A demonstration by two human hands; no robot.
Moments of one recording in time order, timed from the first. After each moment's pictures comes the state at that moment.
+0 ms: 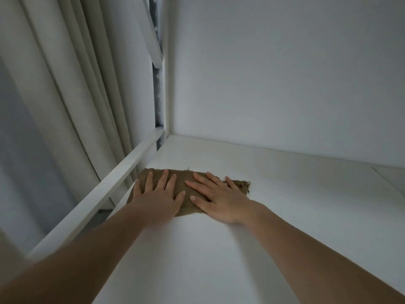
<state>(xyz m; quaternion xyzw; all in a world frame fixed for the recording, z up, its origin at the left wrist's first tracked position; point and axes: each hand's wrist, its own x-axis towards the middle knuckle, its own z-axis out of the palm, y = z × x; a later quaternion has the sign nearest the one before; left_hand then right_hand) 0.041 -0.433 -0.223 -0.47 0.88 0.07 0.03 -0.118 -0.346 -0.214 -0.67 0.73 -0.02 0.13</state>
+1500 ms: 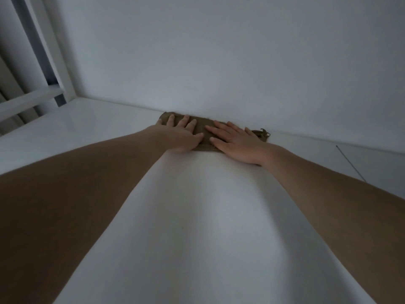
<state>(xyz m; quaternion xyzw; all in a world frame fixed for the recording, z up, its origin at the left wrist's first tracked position) -0.265 -0.441 -0.218 -0.44 0.89 0.07 0.06 -0.408 -0.331 -0.219 -0.62 0.78 -0.02 0.10</state>
